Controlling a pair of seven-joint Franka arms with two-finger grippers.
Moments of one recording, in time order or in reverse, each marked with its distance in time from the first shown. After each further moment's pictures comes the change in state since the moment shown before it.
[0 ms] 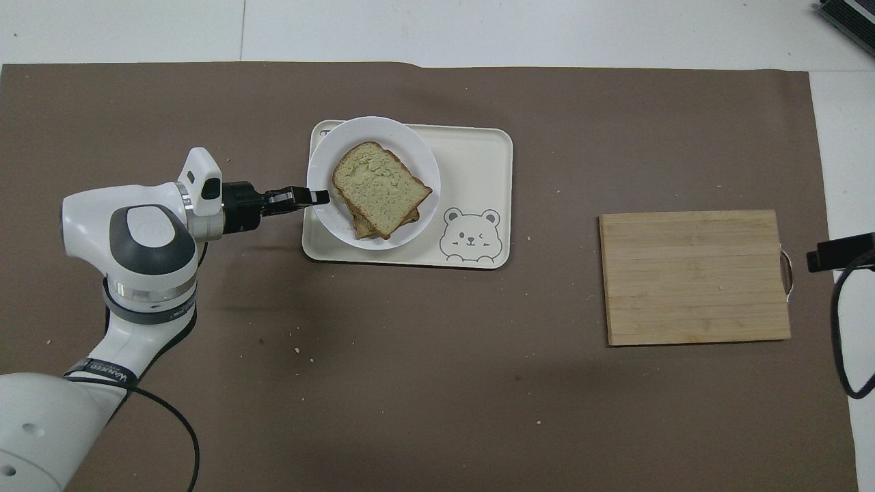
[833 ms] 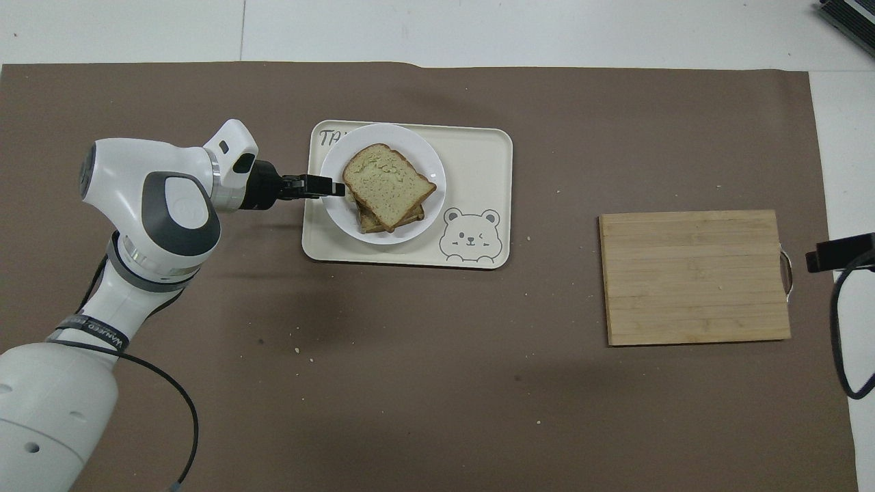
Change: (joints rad) left arm -0.009 0.038 -0.020 0.148 0.377 -0.023 -0.196; right arm 0.000 0.000 0.001 -0.001 0.000 -0.001 0.000
